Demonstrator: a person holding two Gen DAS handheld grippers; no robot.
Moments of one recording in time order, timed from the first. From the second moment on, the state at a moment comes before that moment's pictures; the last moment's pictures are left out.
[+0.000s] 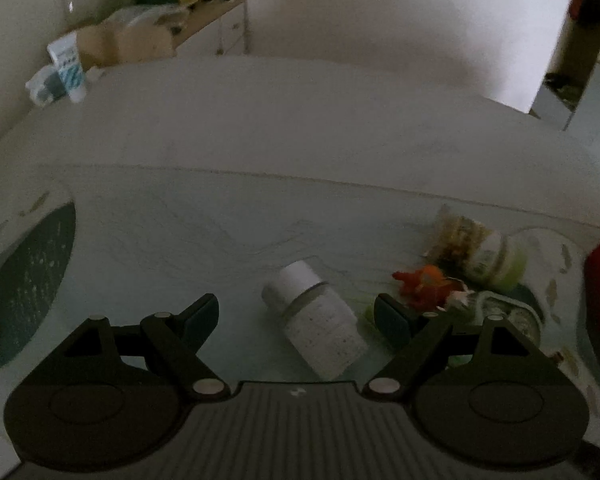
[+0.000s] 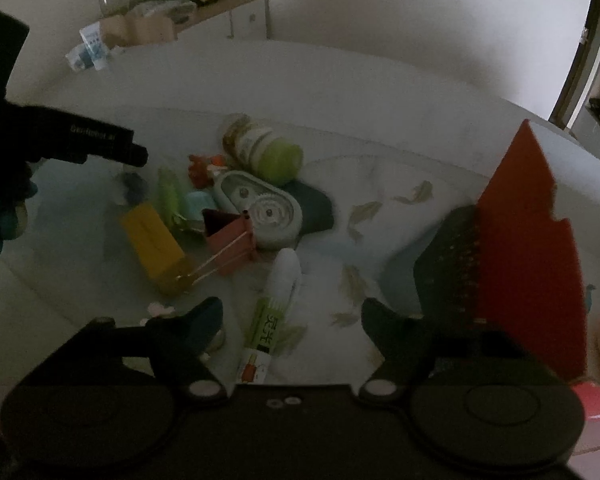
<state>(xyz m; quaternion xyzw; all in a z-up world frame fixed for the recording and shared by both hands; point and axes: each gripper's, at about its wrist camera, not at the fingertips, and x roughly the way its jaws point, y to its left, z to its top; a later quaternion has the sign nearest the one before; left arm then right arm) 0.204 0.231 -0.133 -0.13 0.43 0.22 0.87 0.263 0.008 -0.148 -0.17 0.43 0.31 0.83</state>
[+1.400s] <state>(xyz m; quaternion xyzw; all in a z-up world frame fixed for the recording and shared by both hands) 0.178 0.200 -0.117 -0.11 0.43 0.20 0.87 0.258 -0.007 -0.133 -0.17 0.43 0.32 0.83</state>
